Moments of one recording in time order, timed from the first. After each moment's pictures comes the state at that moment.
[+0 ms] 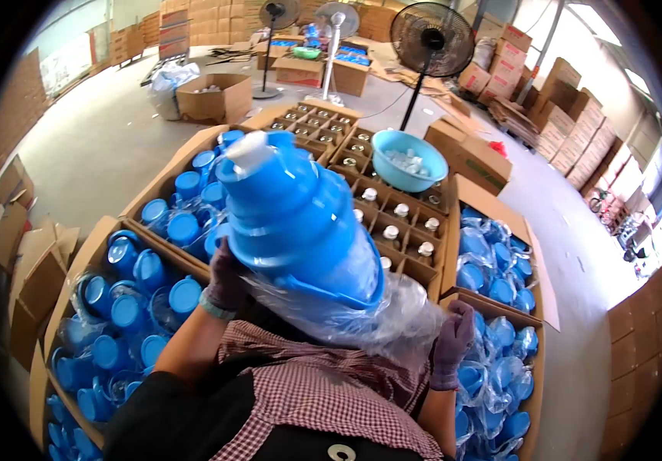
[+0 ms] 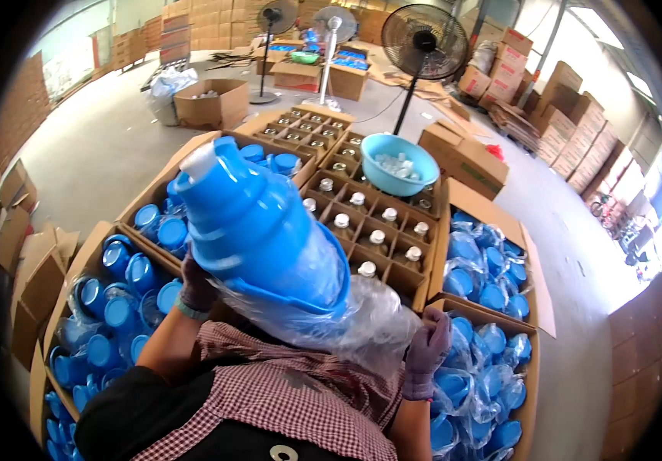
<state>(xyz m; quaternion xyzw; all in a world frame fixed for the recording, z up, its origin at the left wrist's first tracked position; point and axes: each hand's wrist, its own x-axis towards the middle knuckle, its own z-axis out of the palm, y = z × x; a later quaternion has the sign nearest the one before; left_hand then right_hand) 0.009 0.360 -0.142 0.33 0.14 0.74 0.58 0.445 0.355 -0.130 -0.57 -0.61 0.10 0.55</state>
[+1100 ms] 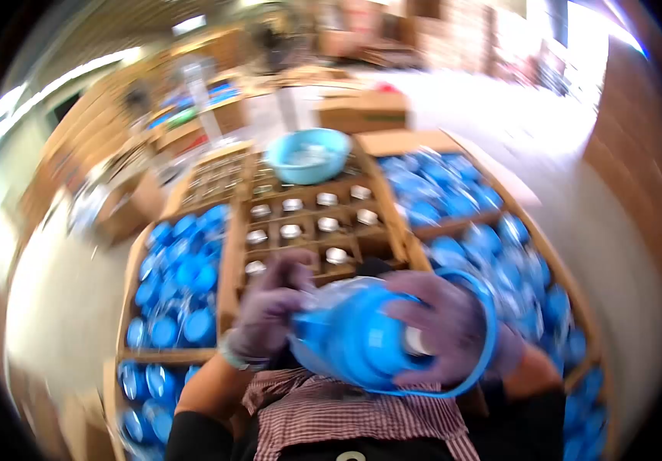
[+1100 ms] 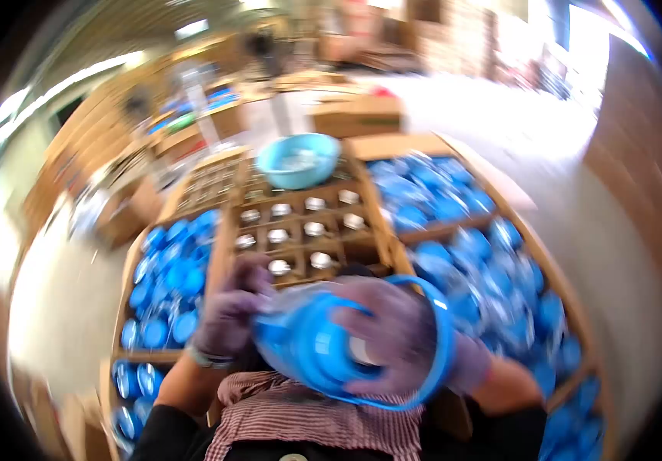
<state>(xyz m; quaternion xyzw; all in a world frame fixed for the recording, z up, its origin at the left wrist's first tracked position) 0.162 0.353 -0.008 0.51 0.26 0.44 0.70 0.442 0.241 0.039 -0.37 -0.88 0.02 0.30</state>
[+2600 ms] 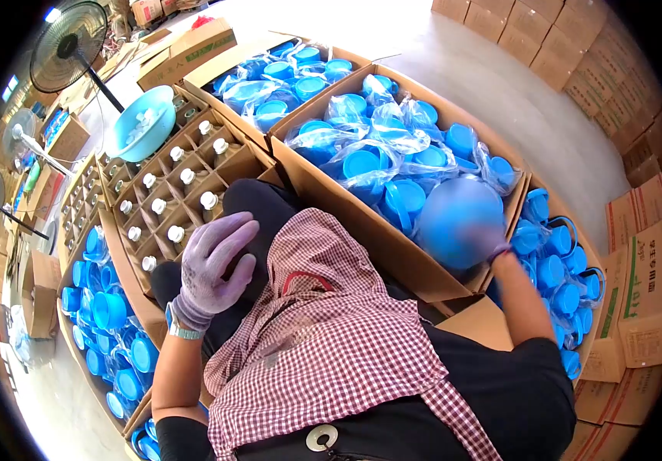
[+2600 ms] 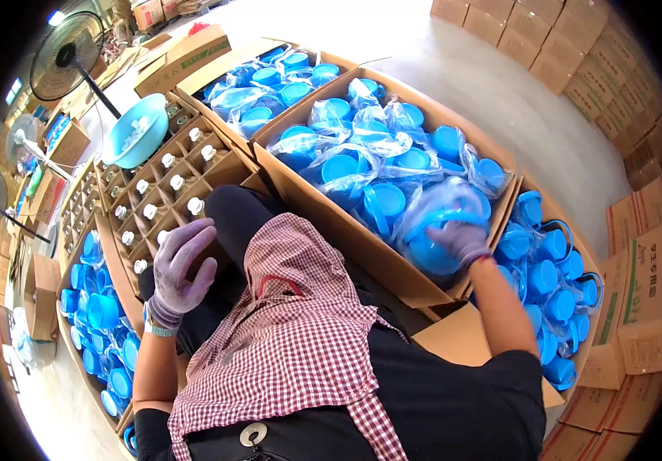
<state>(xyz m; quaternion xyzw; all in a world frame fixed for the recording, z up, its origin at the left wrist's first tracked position) 0.217 0.378 -0.072 0.94 -0.03 0.31 0.14 0.595 0.016 -0.167 -0.93 -0.36 0.04 0.06</state>
